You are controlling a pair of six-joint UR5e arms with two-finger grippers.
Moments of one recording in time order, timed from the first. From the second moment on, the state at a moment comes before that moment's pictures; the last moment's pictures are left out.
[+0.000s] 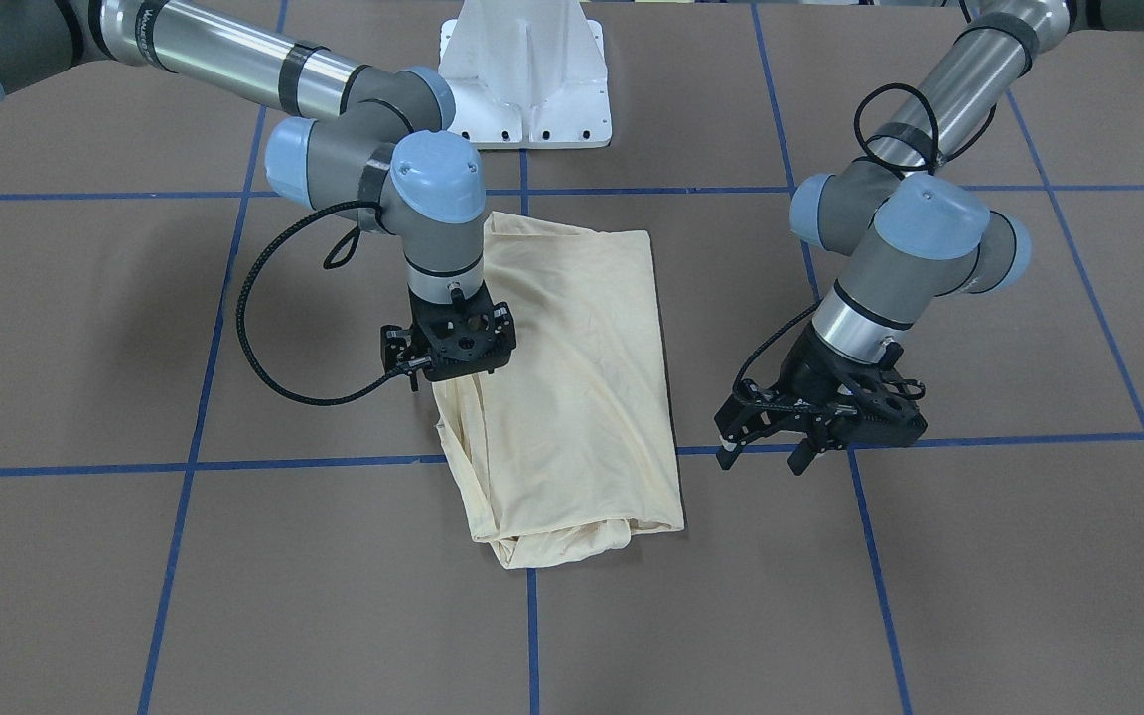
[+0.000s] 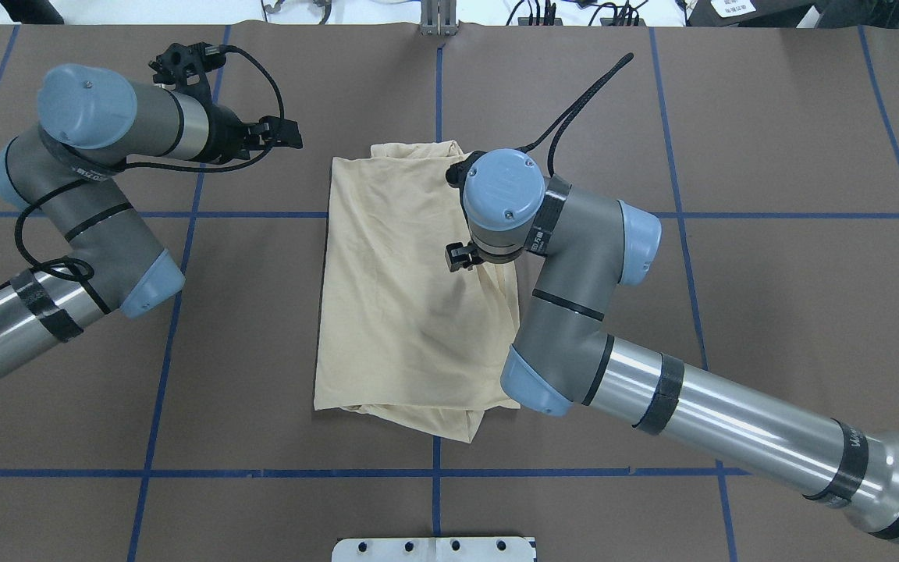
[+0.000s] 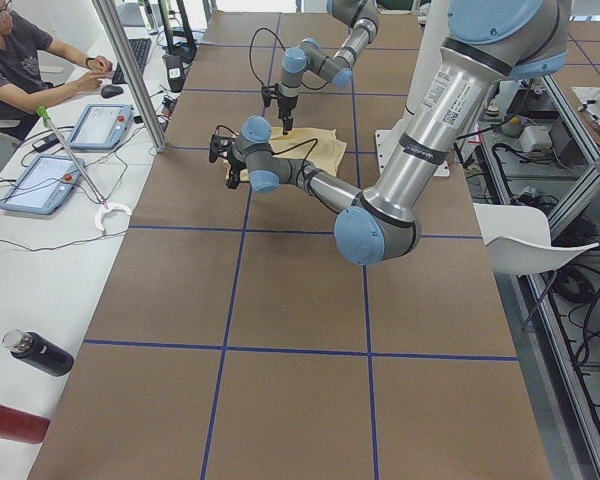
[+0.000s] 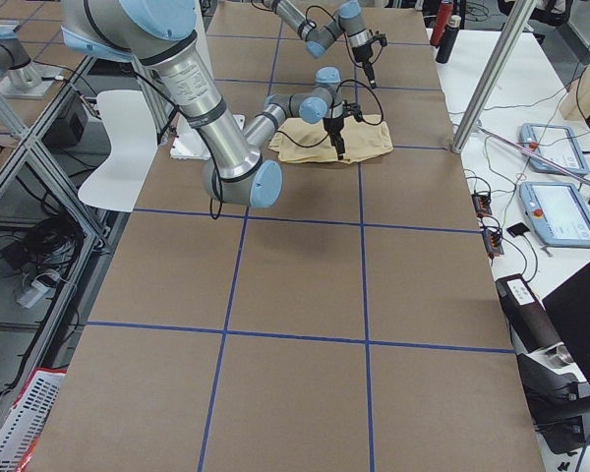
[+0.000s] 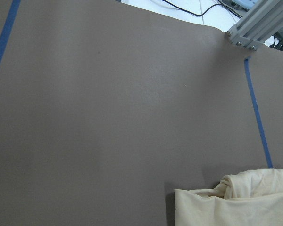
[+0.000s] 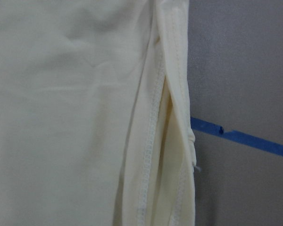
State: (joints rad) left arm -0.83 -2.10 -1.38 -2.40 -1.87 -1.23; right arm 0.54 -0.80 1.42 -1.50 1.72 0.88
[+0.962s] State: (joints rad) left arm -0.83 -2.11 -1.38 -2.40 -1.87 -1.23; right arm 0.56 -0.81 1.38 -1.50 1.73 0.84
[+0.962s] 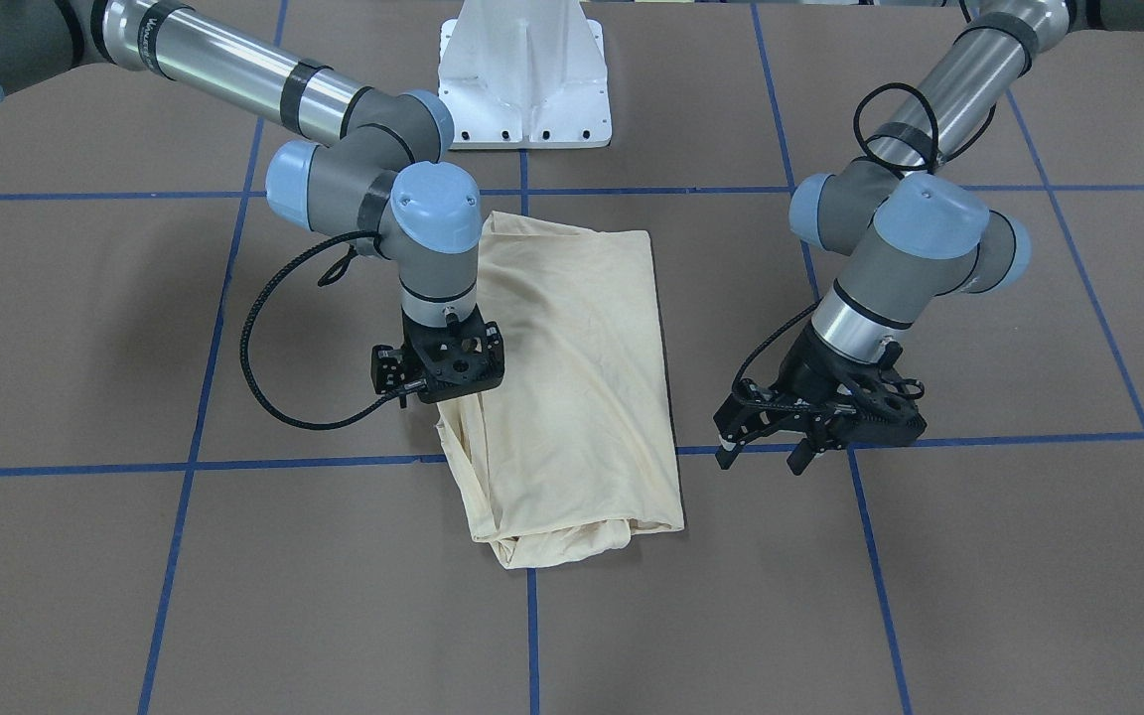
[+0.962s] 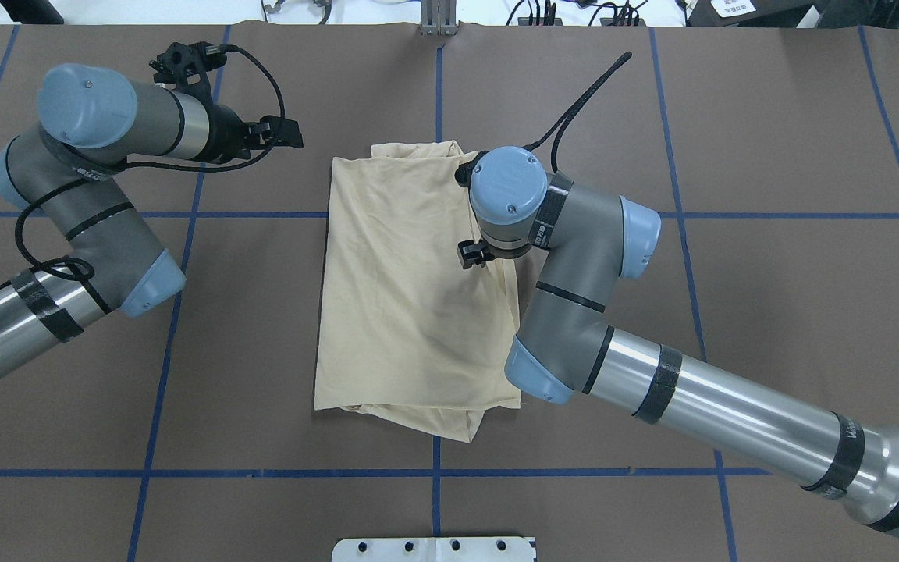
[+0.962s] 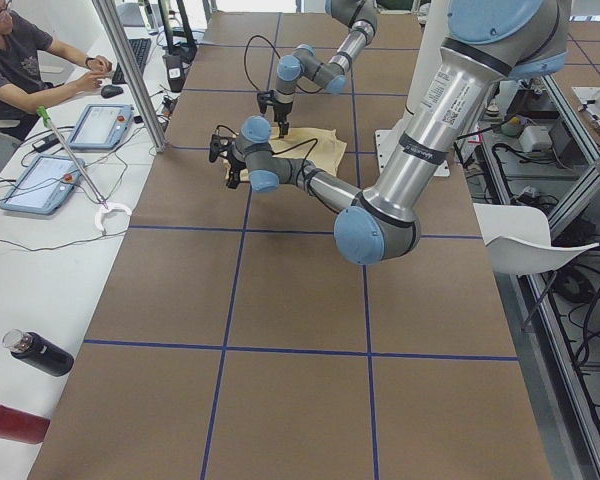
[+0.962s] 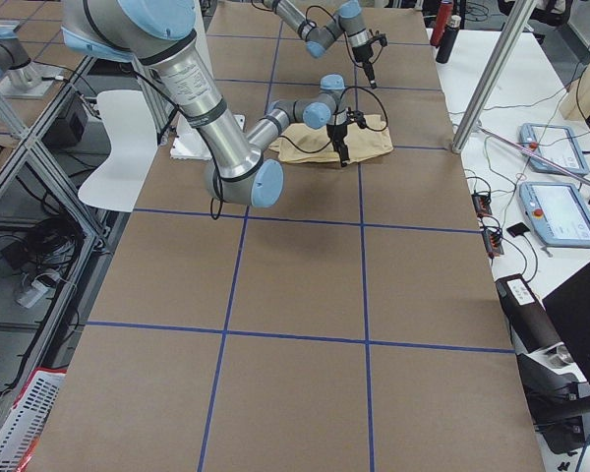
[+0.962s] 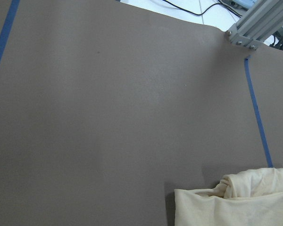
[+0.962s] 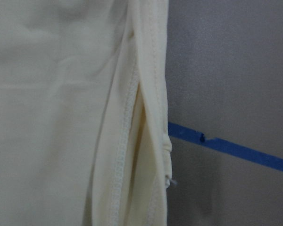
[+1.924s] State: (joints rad) left arm -0.83 -2.11 -1.38 -2.40 -1.87 -1.23; right arm 0.68 -0.86 1.40 -1.50 1.81 0.80
